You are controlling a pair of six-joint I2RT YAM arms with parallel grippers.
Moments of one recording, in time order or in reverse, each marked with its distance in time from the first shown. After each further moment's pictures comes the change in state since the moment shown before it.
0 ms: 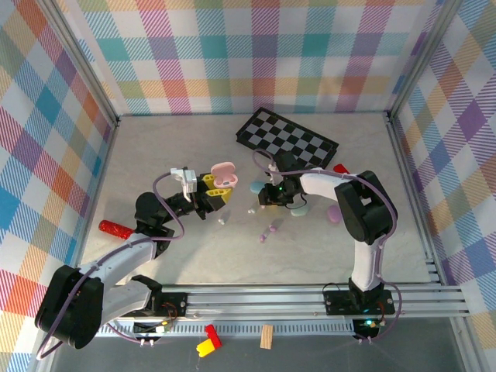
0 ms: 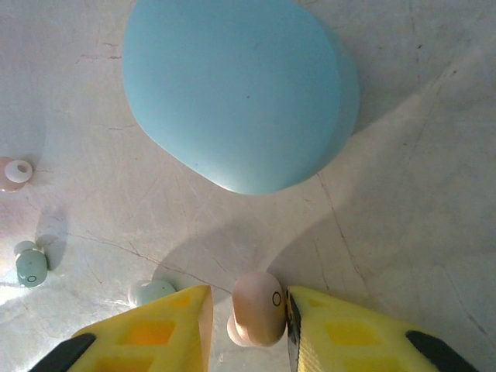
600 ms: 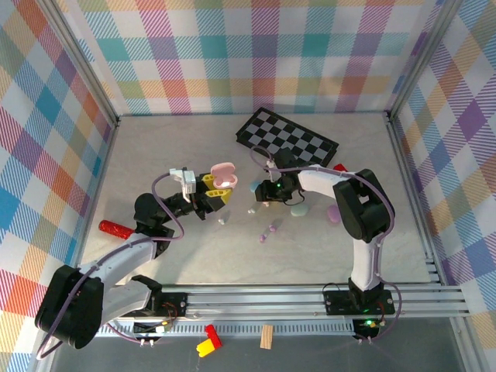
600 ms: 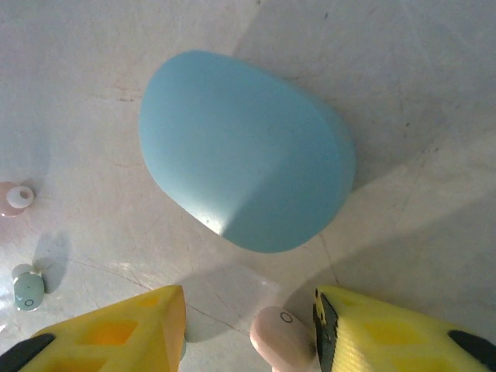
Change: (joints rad) left arm 0.000 0.001 0.000 0.034 0.014 -0.006; right arm 0.000 0.026 0.055 -0.018 0.035 -0.032
